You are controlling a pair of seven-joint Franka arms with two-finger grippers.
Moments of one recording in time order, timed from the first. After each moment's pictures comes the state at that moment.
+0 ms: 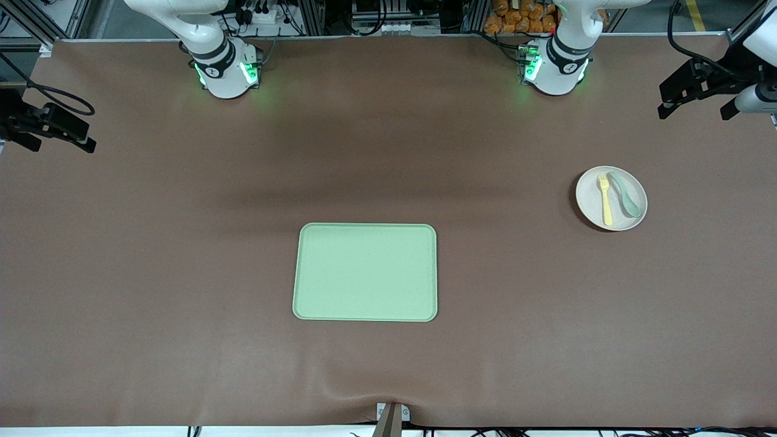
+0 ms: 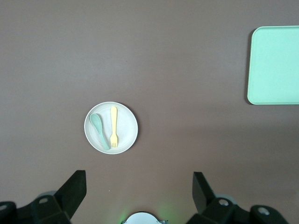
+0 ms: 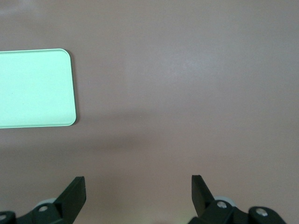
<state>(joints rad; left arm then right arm) -0.01 -0.06 -0.12 -1.44 0.01 1.38 -0.09 0.01 -0.02 -0.01 -1.49 0.03 1.45 0.05</state>
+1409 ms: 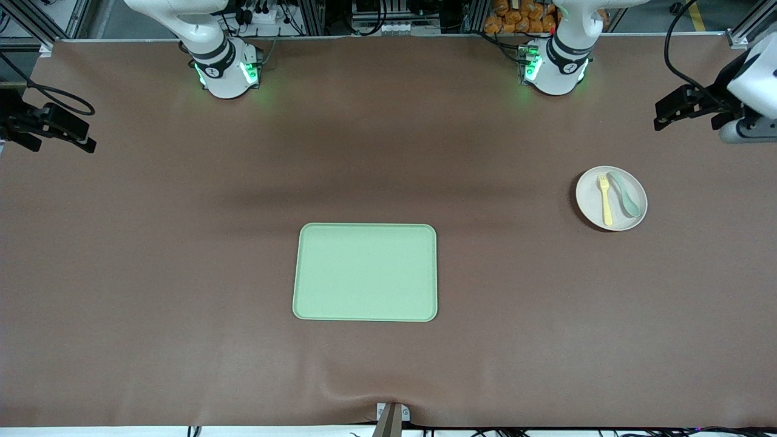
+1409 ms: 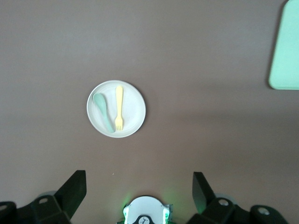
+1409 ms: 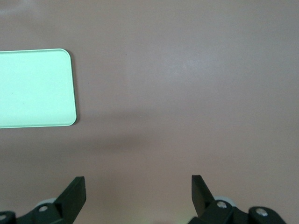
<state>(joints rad) 0.03 -0.05 -0.11 -1.57 0.02 1.38 -0.08 0.01 -0.02 -0.01 -1.49 0.03 1.45 0.05</state>
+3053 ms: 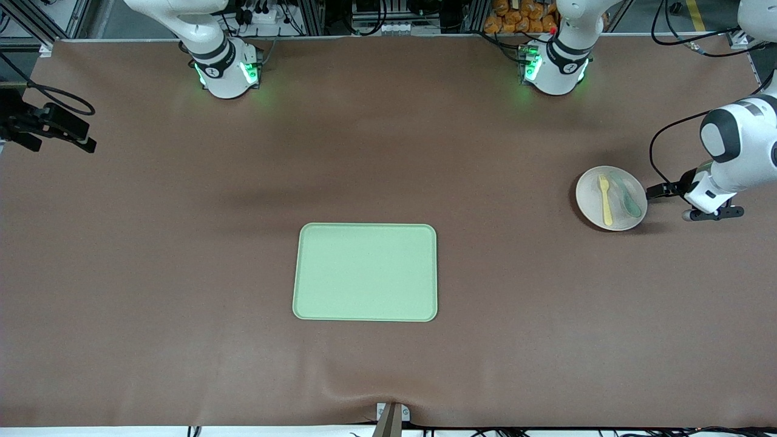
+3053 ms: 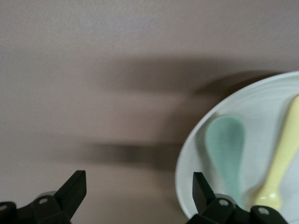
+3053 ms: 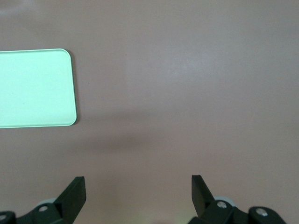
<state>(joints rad) 0.54 0.30 -0.10 -2.27 0.22 2.41 0.21 0.01 -0.02 -0.01 -1.49 0.03 1.45 0.05</state>
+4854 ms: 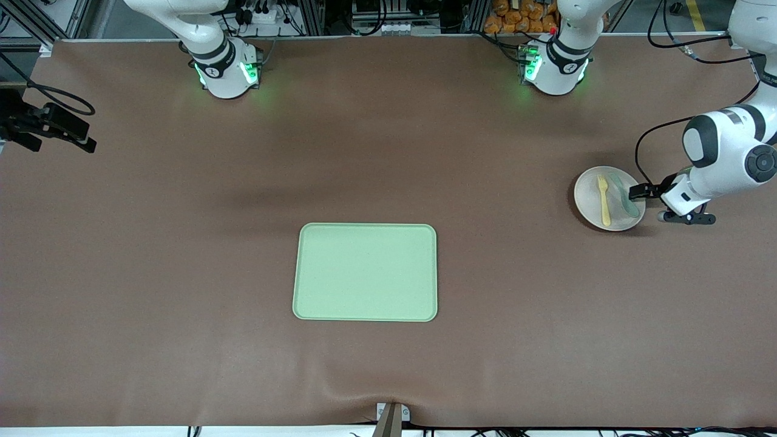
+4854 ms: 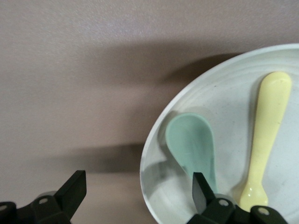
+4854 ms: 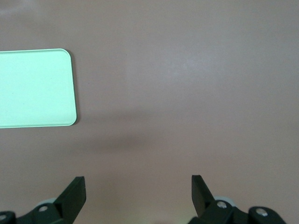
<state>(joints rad) 0.58 0.35 -0.21 -2.29 0.21 2.44 0.28 0.01 -0.02 -0.01 -1.49 0.03 1.45 0.05</state>
